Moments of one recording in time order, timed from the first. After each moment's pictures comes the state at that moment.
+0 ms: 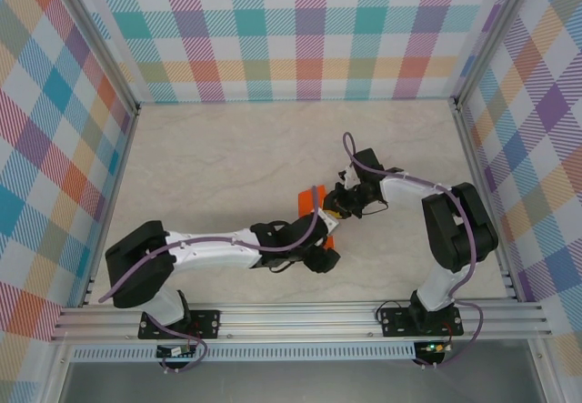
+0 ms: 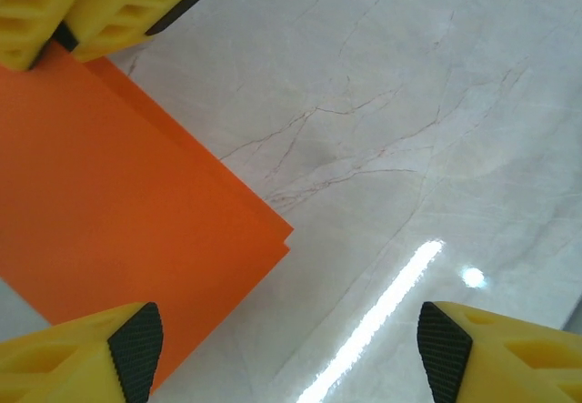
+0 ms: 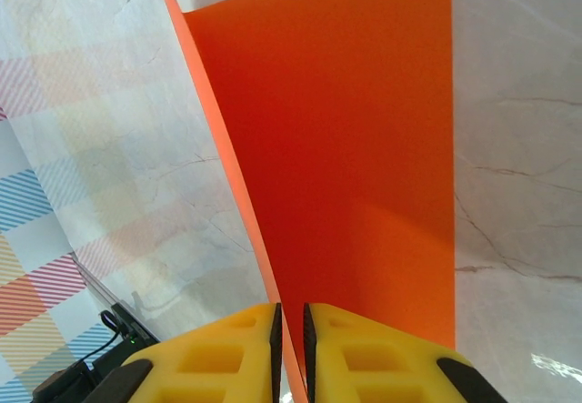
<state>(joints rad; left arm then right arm) -1.17 1.63 0.97 -0.24 -0.12 -0.35 0.39 1.73 0.97 -0.43 -0.66 0.68</state>
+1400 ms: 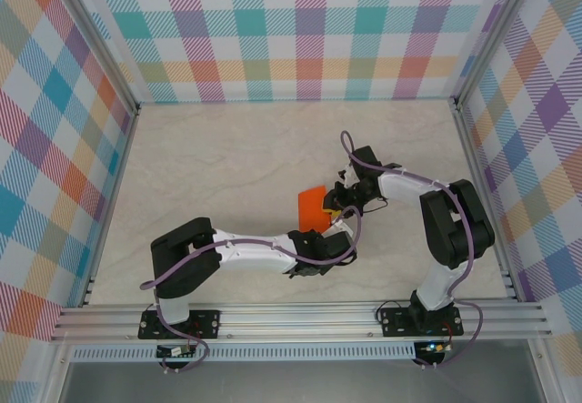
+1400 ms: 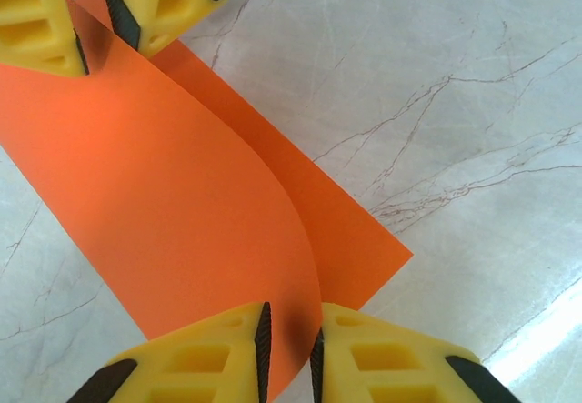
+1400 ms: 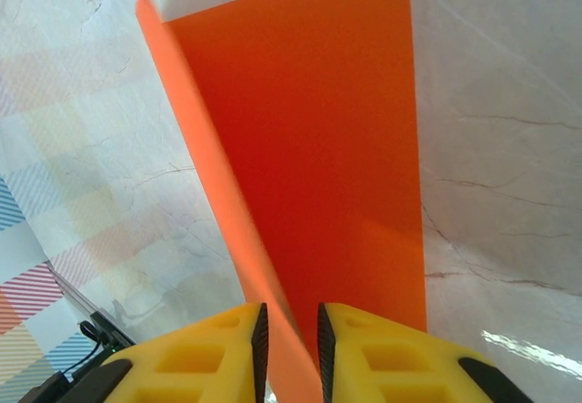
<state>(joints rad) -1.26 1.84 1.14 -0.43 -0.49 -0.30 0.39 1.76 1.03 -0.50 -0.61 0.65</state>
